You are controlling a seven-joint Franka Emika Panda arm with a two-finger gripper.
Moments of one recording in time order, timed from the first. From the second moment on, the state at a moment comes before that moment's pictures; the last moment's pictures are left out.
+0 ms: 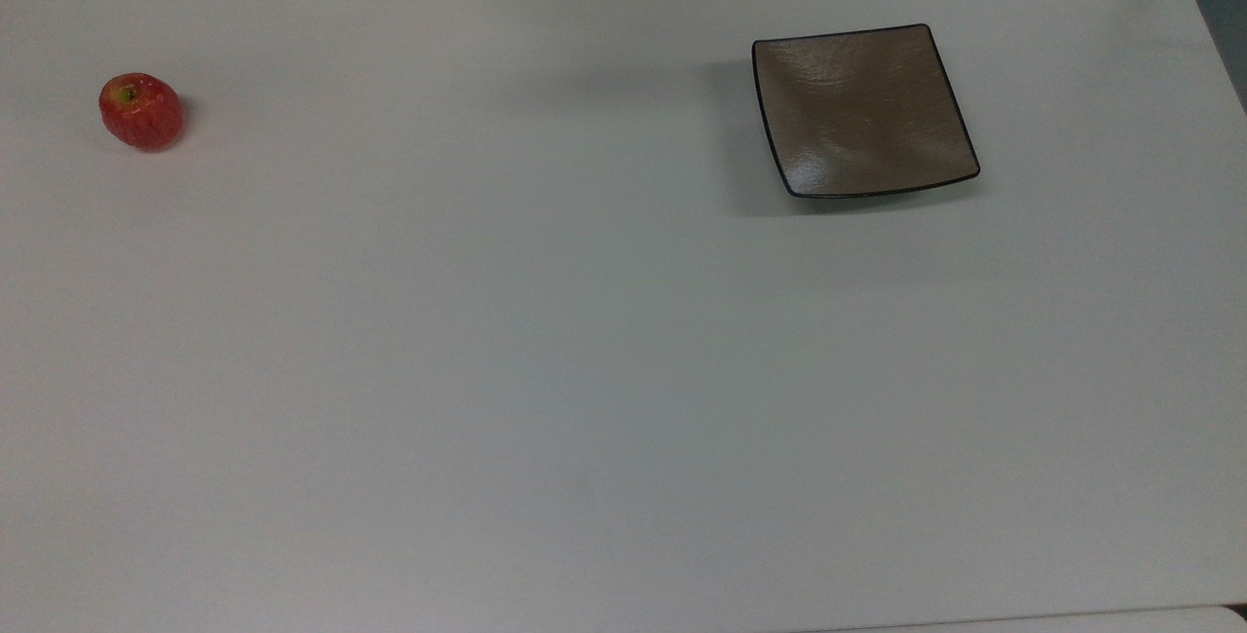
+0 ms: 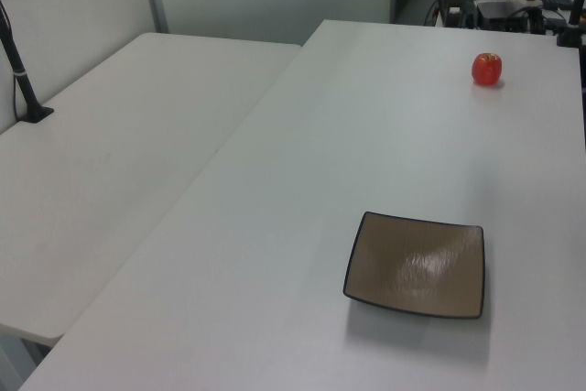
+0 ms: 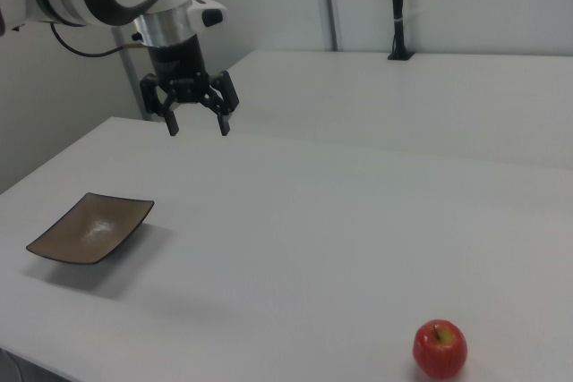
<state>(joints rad) 0.11 -0.05 -0.05 -1.66 0.01 1.64 -0.31</state>
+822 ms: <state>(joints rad) -0.12 0.01 -0.17 -1.67 0.00 1.77 -0.61</state>
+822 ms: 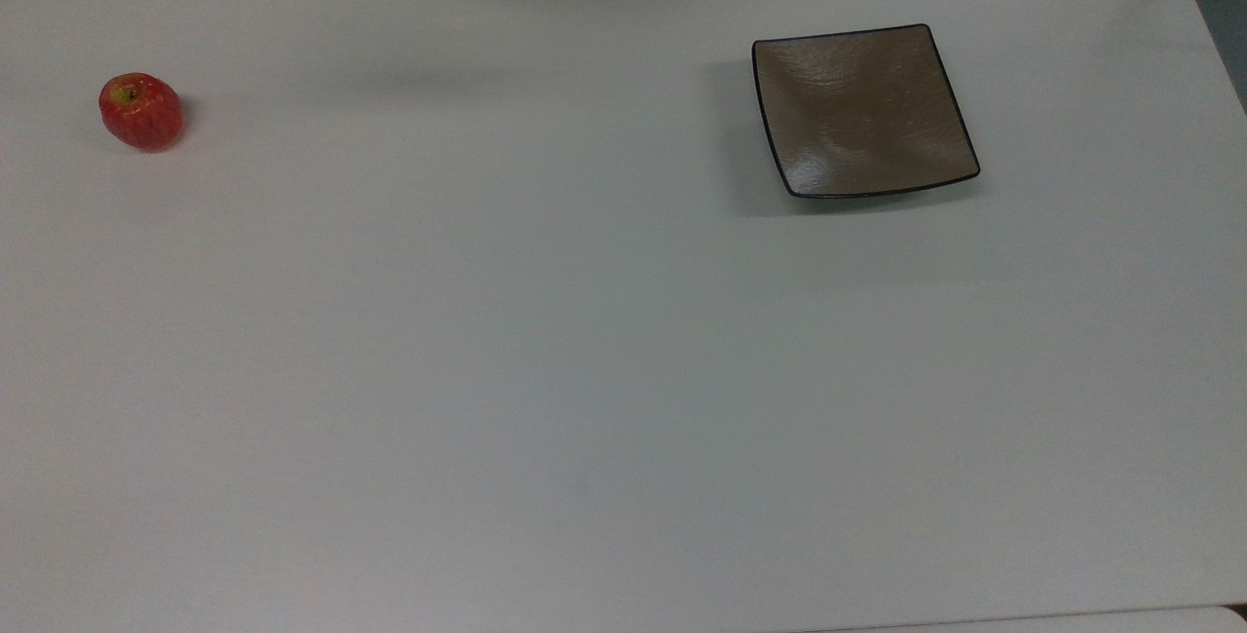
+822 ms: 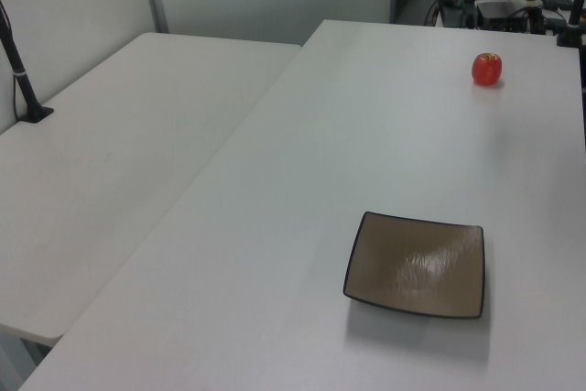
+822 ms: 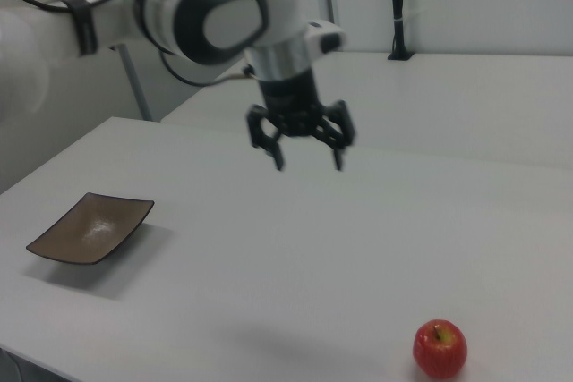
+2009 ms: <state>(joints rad) -0.27 0.30 -0.28 -1.84 -0.05 2.24 -0.82</state>
